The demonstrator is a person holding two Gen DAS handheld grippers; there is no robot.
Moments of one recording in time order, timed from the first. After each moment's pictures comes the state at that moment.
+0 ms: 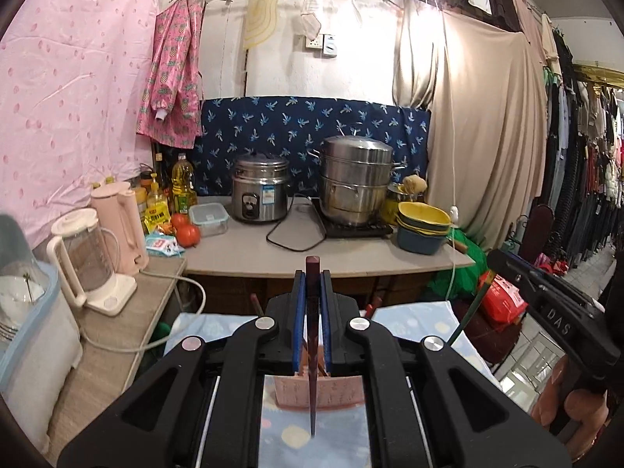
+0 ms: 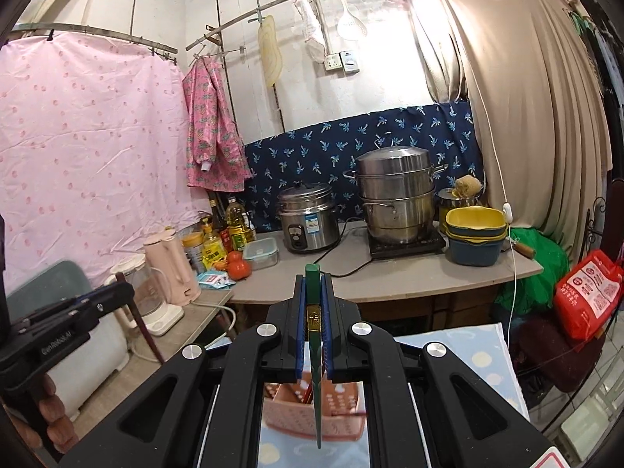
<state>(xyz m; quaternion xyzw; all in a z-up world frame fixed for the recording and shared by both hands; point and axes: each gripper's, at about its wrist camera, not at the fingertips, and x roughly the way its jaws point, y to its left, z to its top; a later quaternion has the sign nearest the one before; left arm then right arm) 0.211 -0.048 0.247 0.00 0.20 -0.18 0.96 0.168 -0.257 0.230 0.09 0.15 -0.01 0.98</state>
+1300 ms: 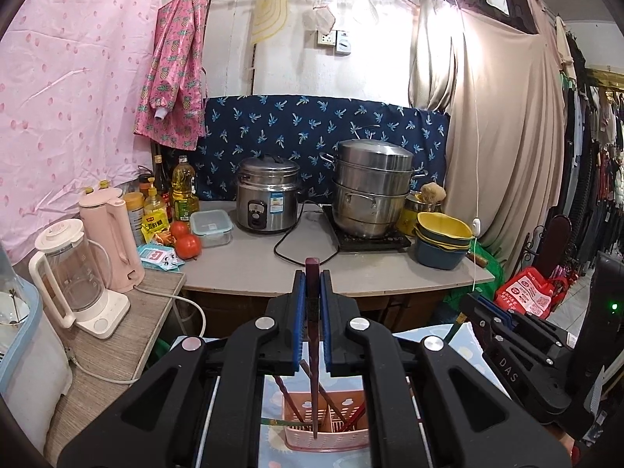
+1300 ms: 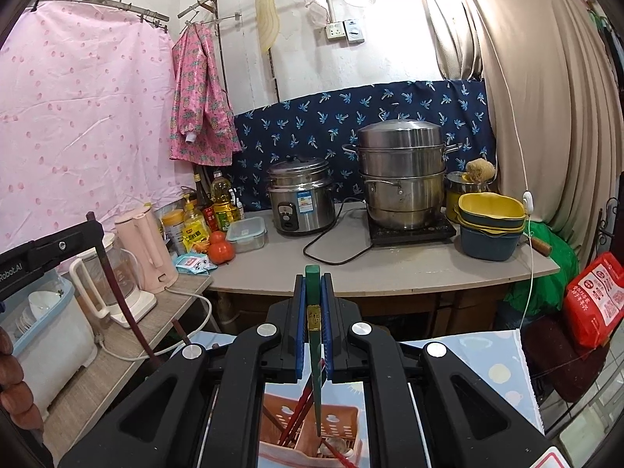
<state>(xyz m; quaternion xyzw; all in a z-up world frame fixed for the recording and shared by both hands) 0.286 -0.053 0.240 -0.01 0.19 -0.17 0.97 0.263 -0.251 0.185 0.07 0.18 -0.01 0.98</state>
